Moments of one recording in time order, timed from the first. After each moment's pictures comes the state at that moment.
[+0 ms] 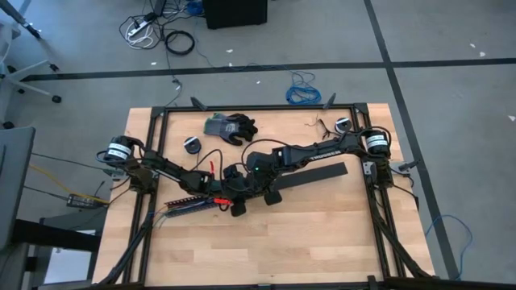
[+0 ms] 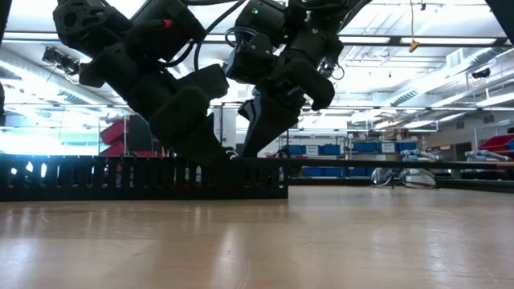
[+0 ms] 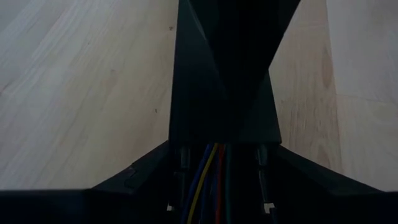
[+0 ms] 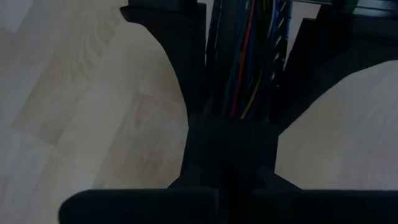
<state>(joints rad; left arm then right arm) -0.18 1.71 0.71 0.27 -0.30 -0.29 0.00 1.99 1.42 -0.42 -0.21 -0.33</state>
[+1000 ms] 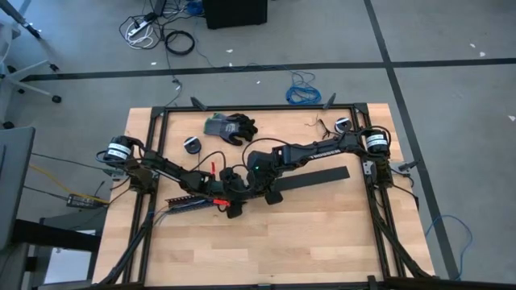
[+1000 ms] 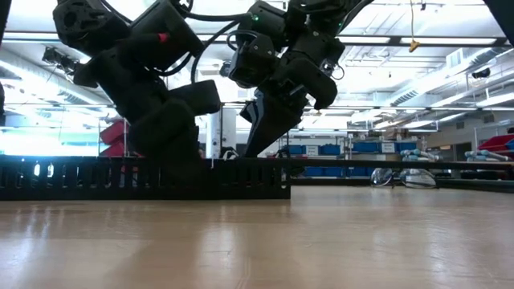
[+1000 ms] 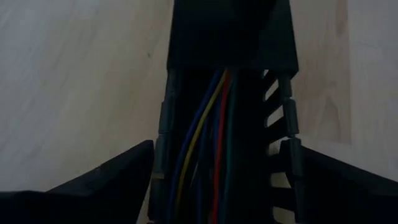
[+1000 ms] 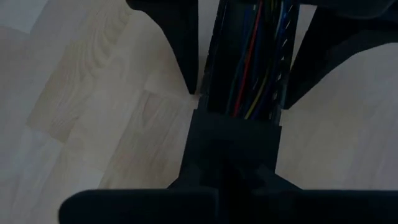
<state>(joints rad) -0.19 1.71 0.71 0.13 -0.24 -0.35 -0.02 1.99 1.42 -0.49 -0.23 -0.34</state>
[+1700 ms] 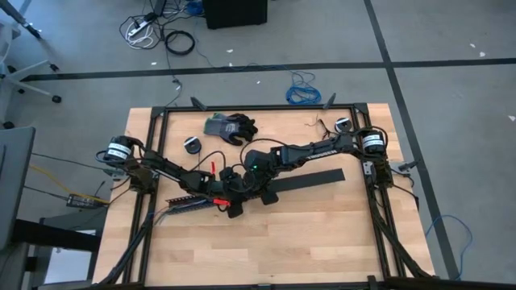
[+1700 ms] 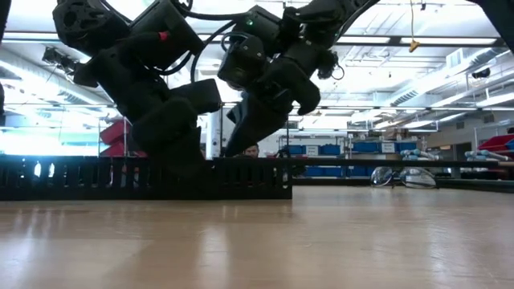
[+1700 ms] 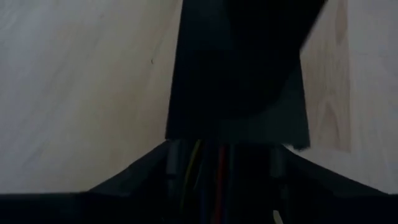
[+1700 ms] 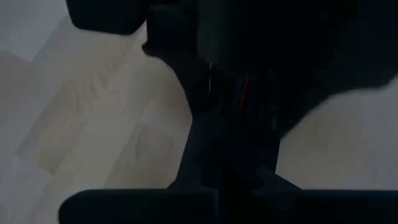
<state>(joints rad) -0.18 1.71 0.71 0.14 -0.25 -0.37 -0.02 2.05 1.42 -0.34 -0.30 -0.35</state>
